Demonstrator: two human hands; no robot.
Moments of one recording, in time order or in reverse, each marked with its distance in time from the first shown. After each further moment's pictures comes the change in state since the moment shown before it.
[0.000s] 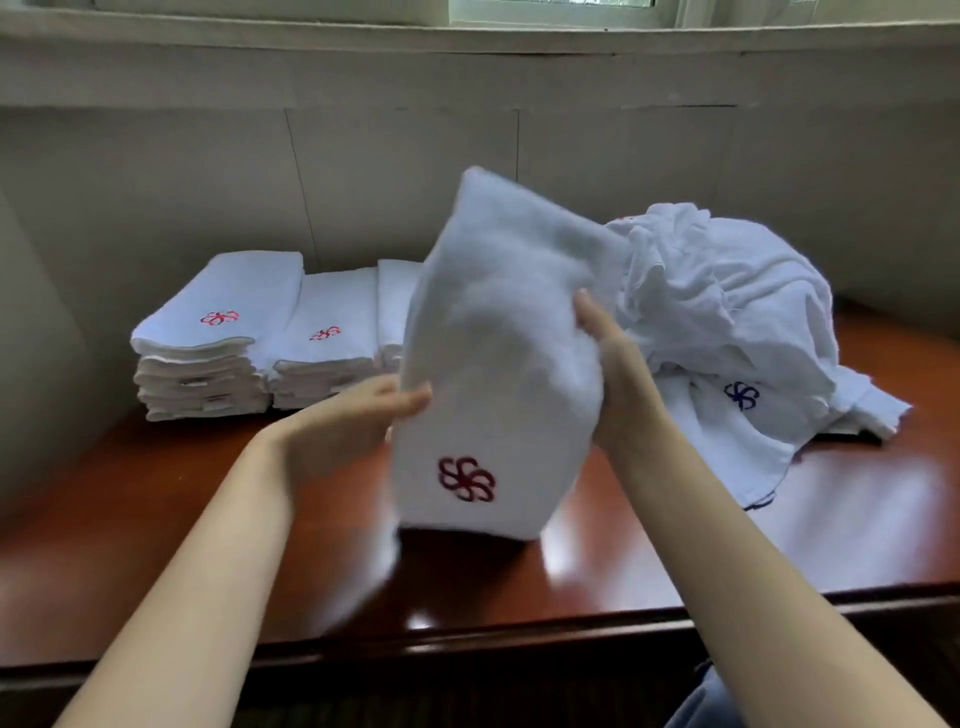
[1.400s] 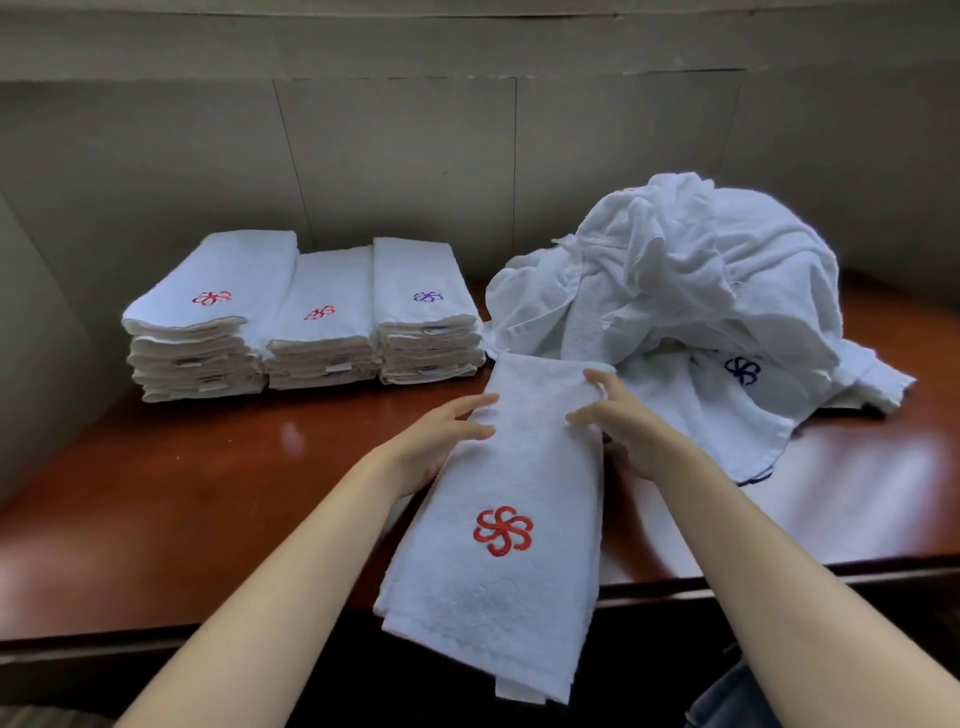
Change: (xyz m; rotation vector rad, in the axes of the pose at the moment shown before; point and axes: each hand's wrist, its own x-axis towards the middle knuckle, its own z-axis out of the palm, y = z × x) left_hand 0.063 -0.072 0.031 0.058 0.136 -0.283; right_hand 0.020 0.032 -0.112 -0.862 0.185 0.329
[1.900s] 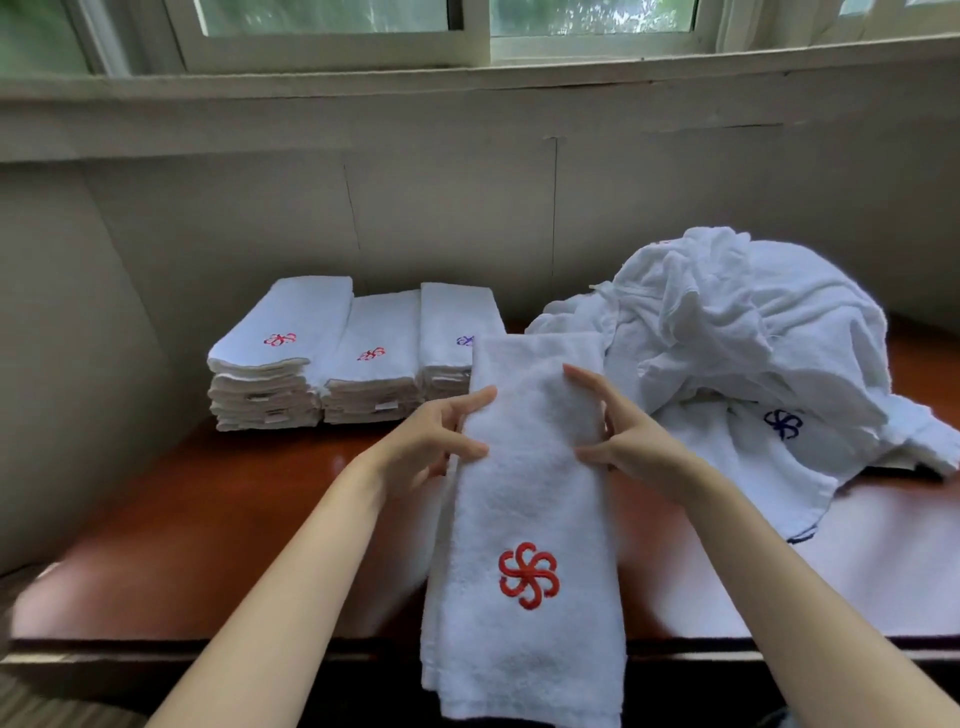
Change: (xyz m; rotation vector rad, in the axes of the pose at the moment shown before) left_hand -0.050 0.043 -0.030 -0.020 0.042 0.217; right_hand -0.032 -0.043 0.010 -0.051 -0.348 -0.426
